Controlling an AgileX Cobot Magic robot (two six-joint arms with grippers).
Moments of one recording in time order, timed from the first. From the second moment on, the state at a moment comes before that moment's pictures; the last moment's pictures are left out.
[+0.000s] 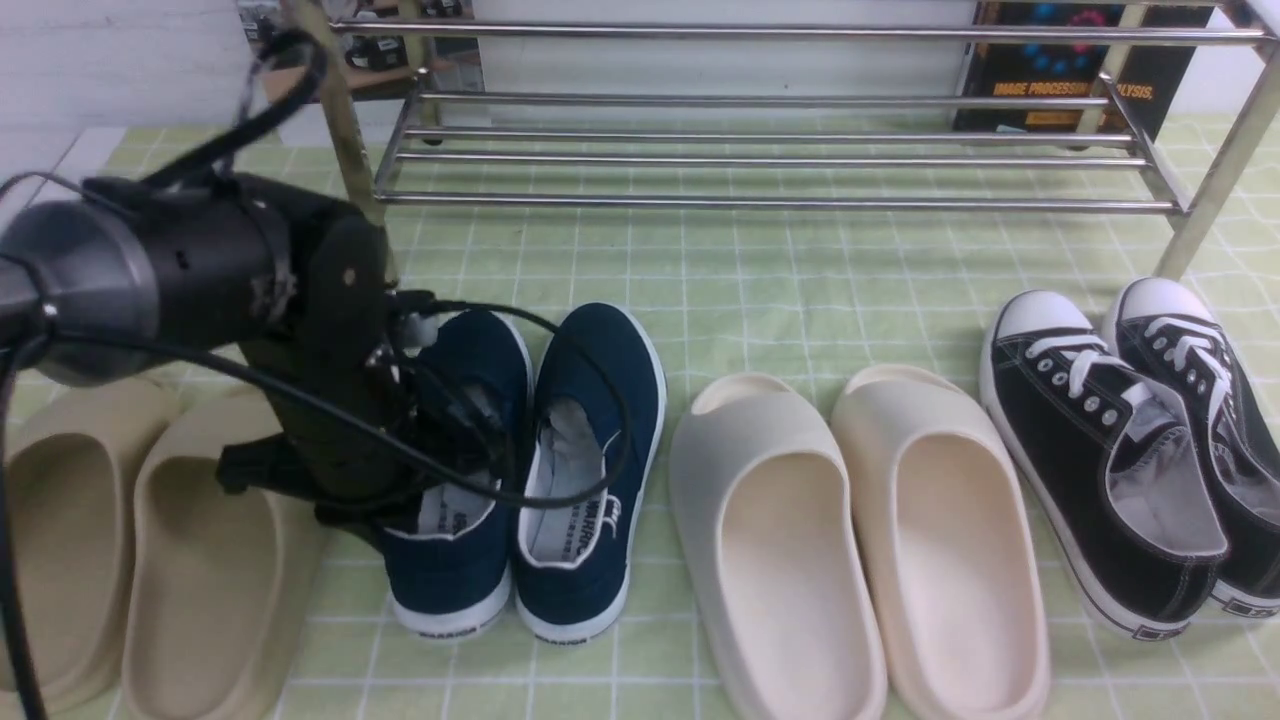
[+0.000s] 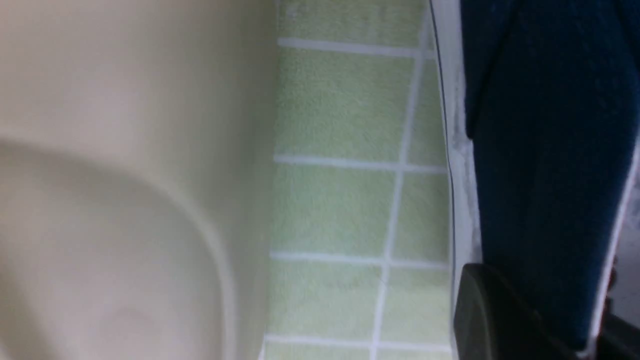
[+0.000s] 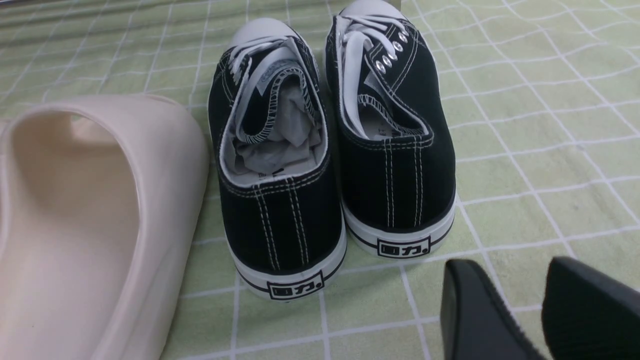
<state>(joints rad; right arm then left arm) -0.08 -0.01 0.02 -0.02 0.39 0.17 -0.36 1.65 -1.13 0.02 0.94 -0.44</state>
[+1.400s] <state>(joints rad) -0.08 -0.01 0.02 -0.02 0.39 0.17 -0.25 2.32 -2.32 0.05 1.10 -0.35</state>
